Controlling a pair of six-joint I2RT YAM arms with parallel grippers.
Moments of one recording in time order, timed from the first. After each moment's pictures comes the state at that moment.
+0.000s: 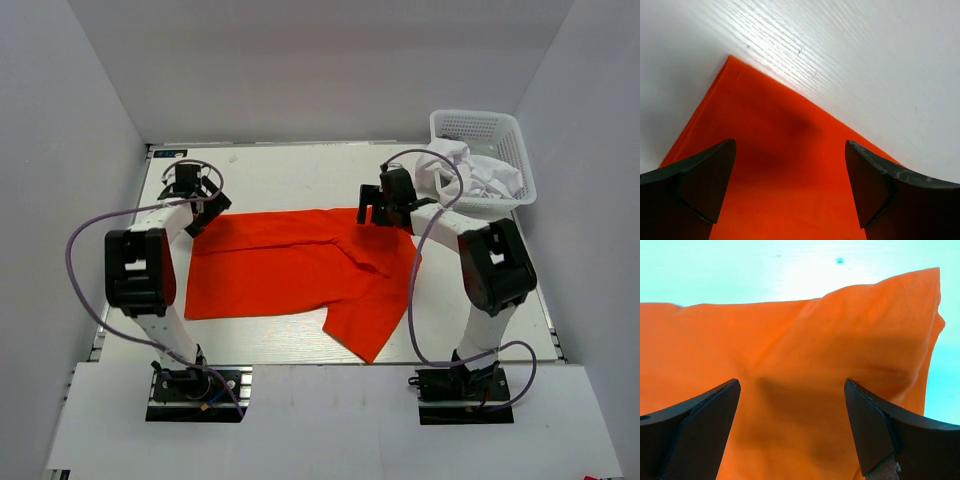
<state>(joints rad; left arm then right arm) 0.03 1.77 1.17 -0.31 -0.11 -0.69 0.43 1.82 1.16 -0.12 0.04 0.36</state>
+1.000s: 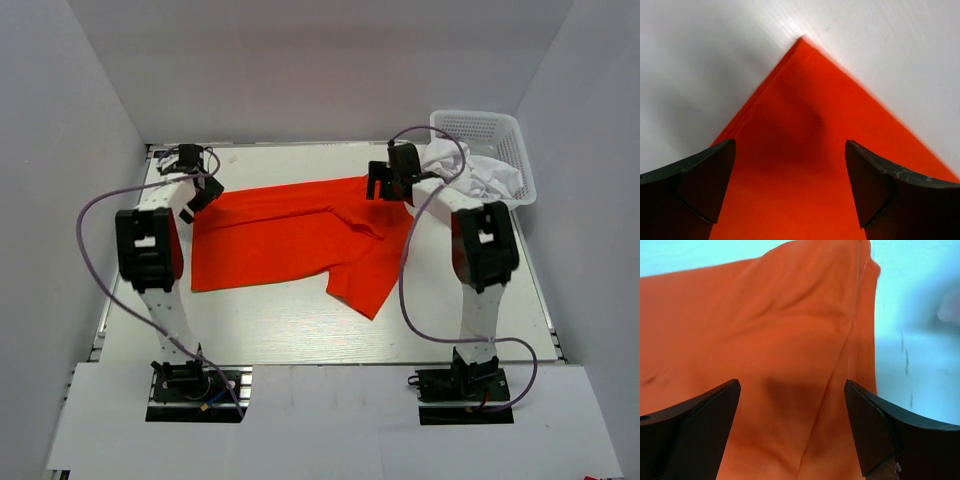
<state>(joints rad) 0.03 2.08 1.59 -0.55 -0.29 -0.76 0.33 2.10 1.55 -0.23 0.07 0.25</state>
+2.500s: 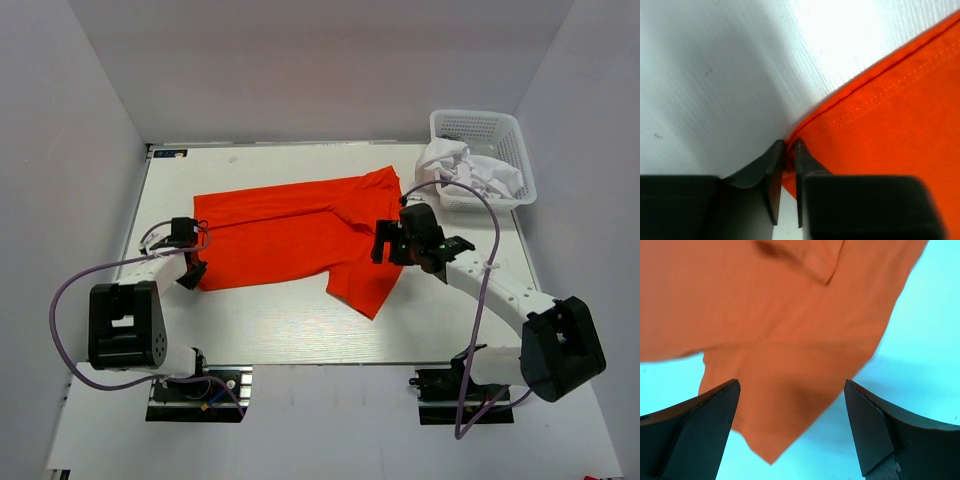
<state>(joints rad) 0.05 1.44 0.71 -0.50 -0.37 -0.97 0.50 1.30 0.82 -0.32 0.06 0.42</state>
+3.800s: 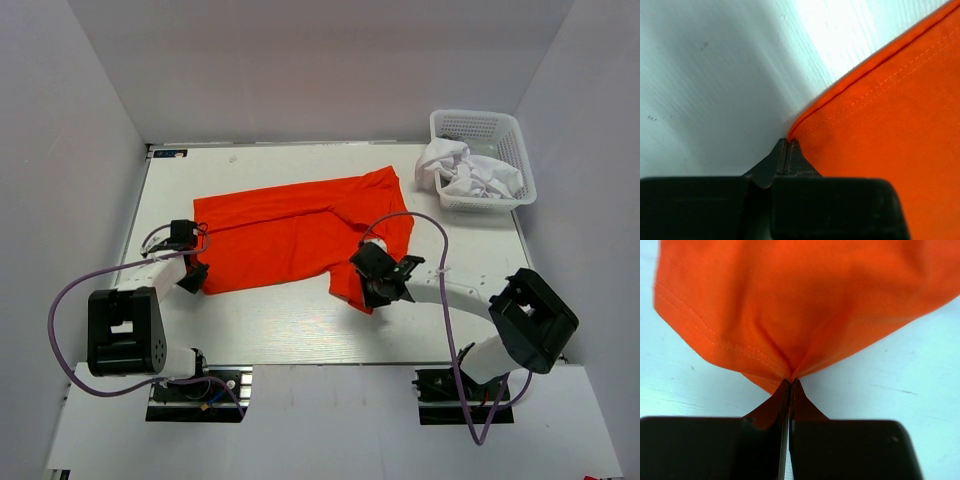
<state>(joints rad) 0.05 1.39 0.68 -0.53 -0.31 -0.98 0.87 1.46 0.76 -0.47 0.17 0.57</state>
